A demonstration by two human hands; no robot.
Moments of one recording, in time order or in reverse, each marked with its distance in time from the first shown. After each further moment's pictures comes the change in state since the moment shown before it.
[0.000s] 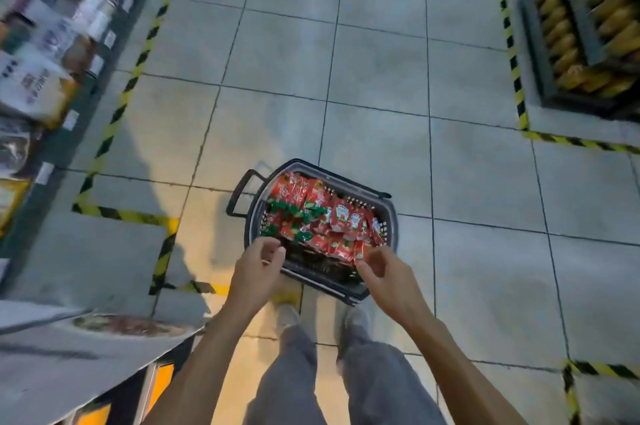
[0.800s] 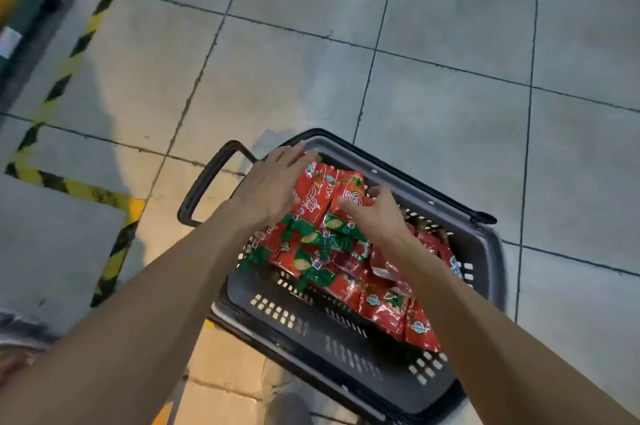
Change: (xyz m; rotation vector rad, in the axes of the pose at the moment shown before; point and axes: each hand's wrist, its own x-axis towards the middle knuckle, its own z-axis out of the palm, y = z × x) left_hand 0.385 -0.135 0.123 0.893 -0.158 0.447; right_hand 0.395 0.074 0.195 0.240 -0.163 0.206
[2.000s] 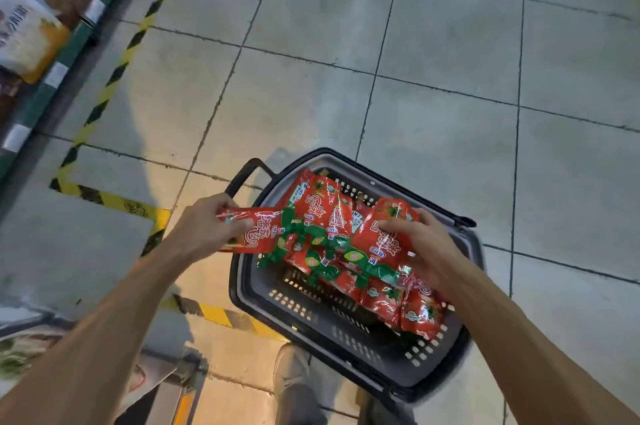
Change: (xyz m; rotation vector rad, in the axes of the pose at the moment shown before) left_hand -0.133 -0.037 -0.069 -0.681 0.028 -0.581; right_hand -0.085 -0.003 -0.072 0.514 -0.093 0.156
